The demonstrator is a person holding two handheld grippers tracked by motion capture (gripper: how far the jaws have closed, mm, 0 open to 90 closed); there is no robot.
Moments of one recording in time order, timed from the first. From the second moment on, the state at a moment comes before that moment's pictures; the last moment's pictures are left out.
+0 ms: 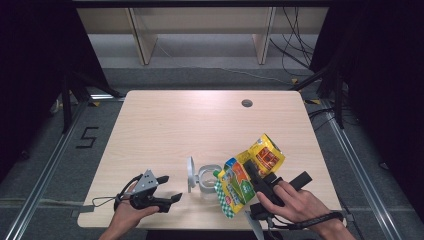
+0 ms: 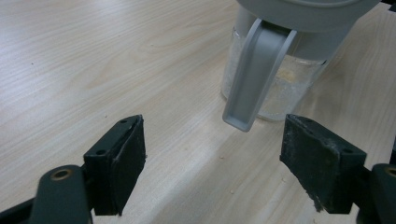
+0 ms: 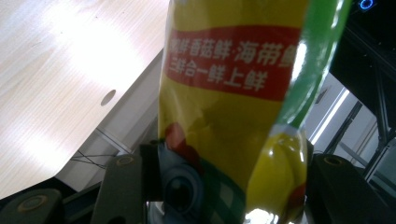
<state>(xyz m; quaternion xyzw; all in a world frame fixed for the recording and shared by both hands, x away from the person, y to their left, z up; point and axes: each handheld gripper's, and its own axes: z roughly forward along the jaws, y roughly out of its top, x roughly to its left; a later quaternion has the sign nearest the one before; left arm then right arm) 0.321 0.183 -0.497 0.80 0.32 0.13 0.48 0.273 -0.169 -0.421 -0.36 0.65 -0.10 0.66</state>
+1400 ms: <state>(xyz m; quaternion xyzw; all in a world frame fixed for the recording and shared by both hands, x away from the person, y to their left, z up) 0.320 0.181 -0.498 0.80 0.33 0.13 0.48 0.272 -0.170 -0.415 -0.38 0.65 -0.10 0.65</state>
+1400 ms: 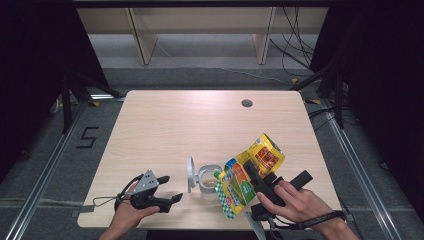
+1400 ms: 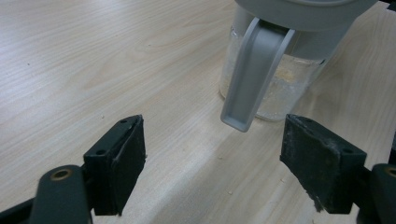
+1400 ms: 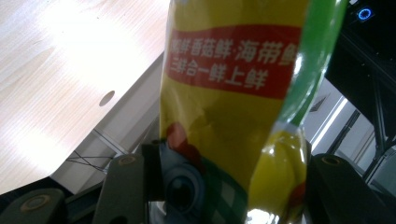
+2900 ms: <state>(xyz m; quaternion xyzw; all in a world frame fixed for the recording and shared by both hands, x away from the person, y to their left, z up) 0.321 0.181 -0.498 0.81 0.32 0.13 0.48 0.276 -0.161 -0.413 -0.36 0.67 -0.09 0.64</state>
